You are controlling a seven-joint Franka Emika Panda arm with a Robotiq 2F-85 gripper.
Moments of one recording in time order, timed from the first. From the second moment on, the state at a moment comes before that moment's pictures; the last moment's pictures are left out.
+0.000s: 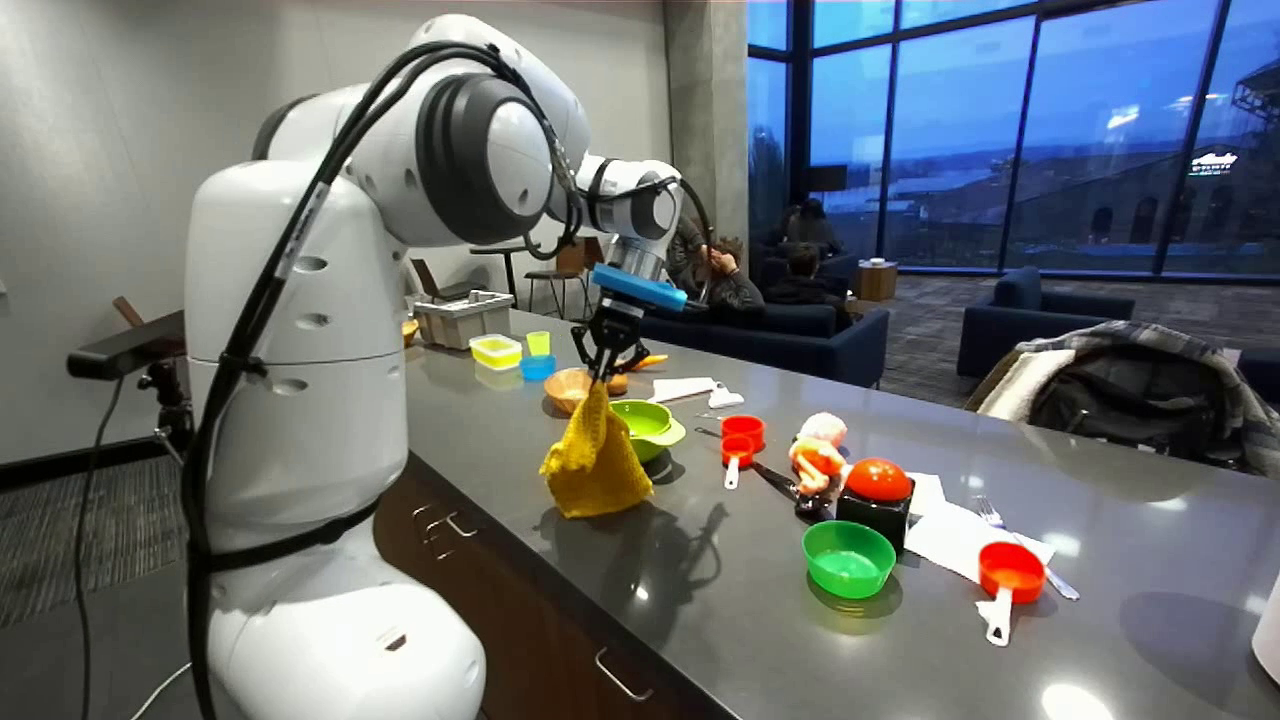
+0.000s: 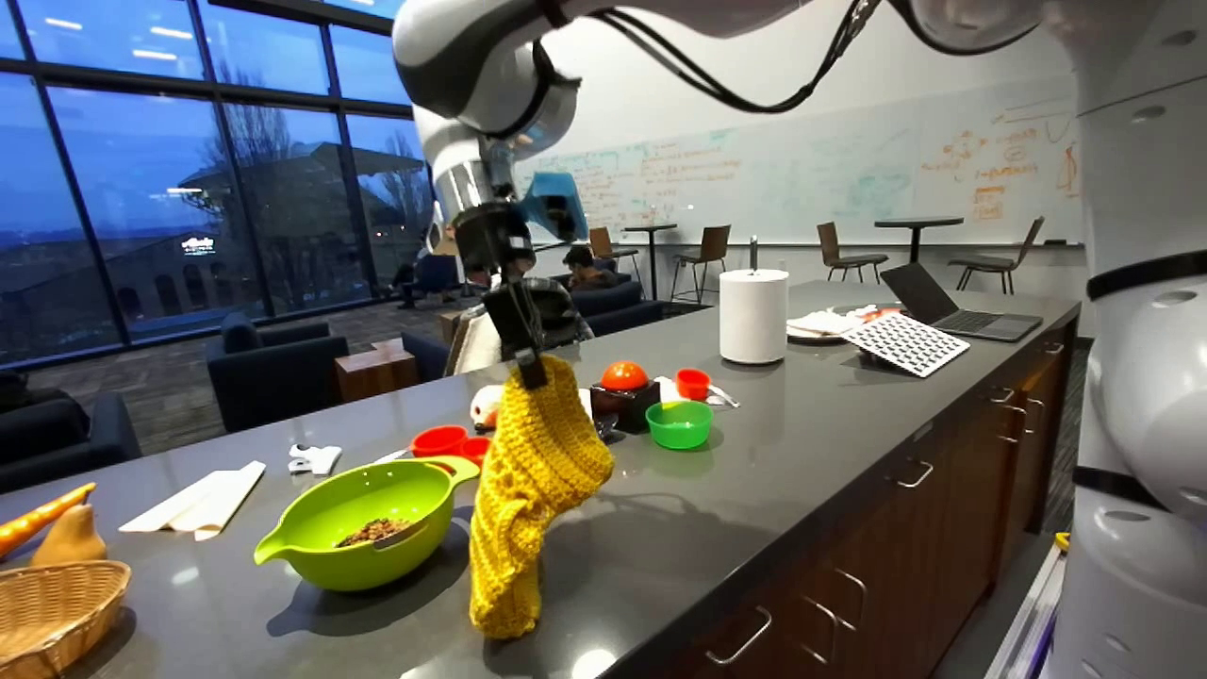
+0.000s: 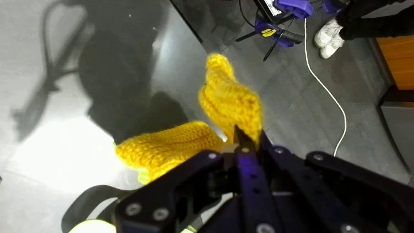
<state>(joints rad) 0.18 0.17 0.20 -1.69 0.19 1.47 -0.50</state>
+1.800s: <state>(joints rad) -0.06 0.25 0.01 -1.77 0.15 1.42 -0.41</state>
